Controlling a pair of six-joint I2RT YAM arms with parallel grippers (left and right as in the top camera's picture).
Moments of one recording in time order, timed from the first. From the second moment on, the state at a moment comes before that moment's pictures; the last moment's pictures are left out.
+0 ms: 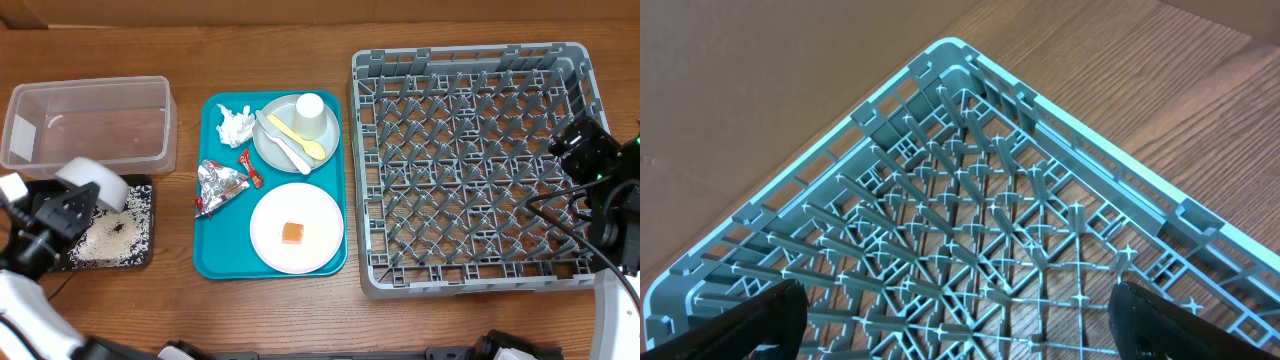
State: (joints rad) left arm 0.99 1.32 0.96 -0.75 1.22 0.06; right arm -0.35 1.06 1.12 -0.71 0.04 0.41
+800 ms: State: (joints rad) left arm -0.29 1.13 1.16 -0.66 0.41 -0.25; right arm -0.35 1.06 1.12 -0.71 0.04 0.41
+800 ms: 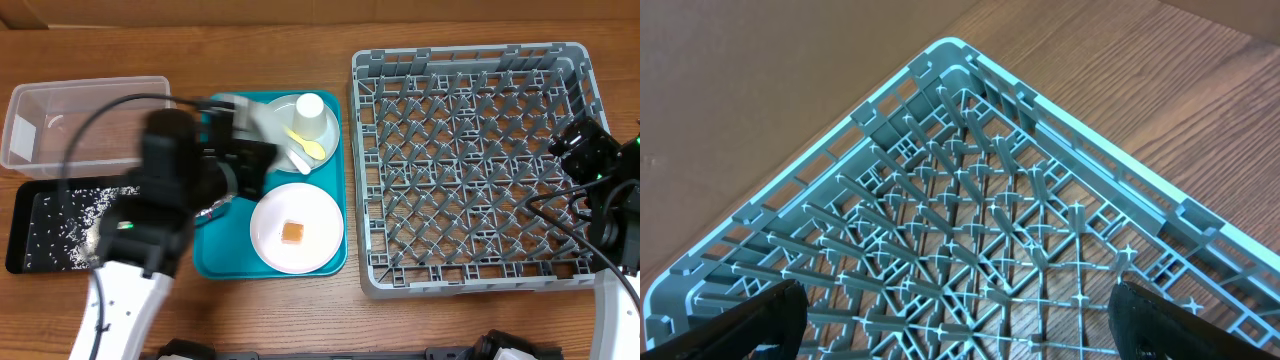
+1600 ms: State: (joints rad) left arm -0.58 1.66 1.17 0.37 0.90 -0.45; right arm -0.35 1.06 1.13 -0.71 0.04 0.41
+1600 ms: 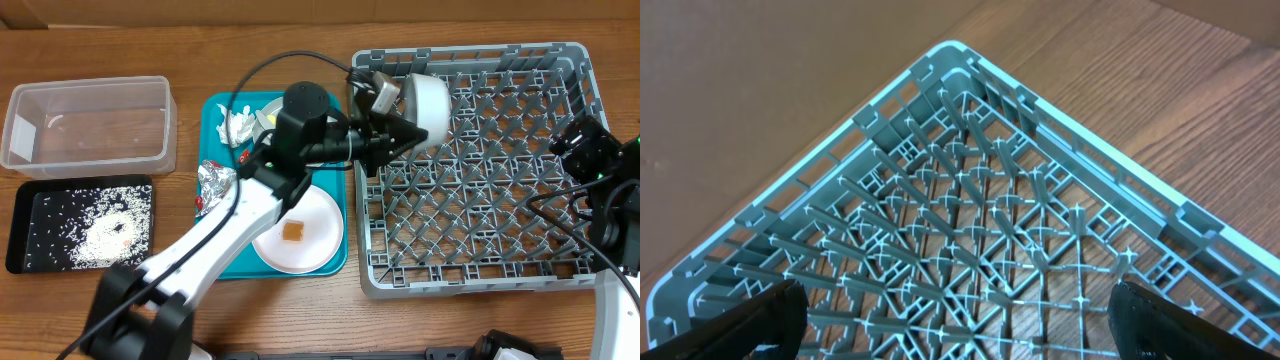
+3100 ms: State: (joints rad) left arm -0.74 2.01 1.17 0.65 1.09 -0.73; right arm -0.35 1.06 1.13 -0.71 0.04 0.41
